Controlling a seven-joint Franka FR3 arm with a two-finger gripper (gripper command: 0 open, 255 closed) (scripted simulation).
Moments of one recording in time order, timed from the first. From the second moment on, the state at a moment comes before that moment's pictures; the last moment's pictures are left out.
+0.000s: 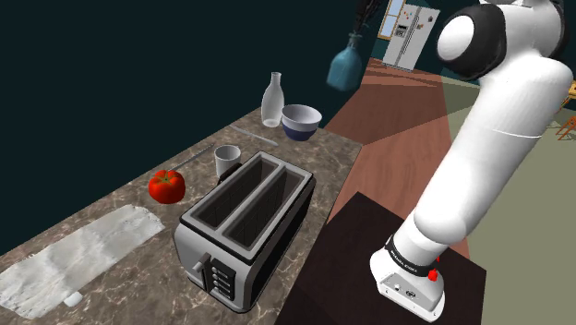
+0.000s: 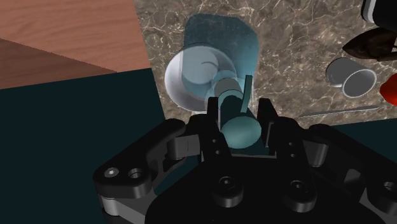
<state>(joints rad) -0.12 0.11 -0.54 -1.12 0.23 1.25 -0.67</state>
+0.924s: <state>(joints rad) 0.10 -0.24 -0.28 -1.61 0.07 1.48 -0.27</state>
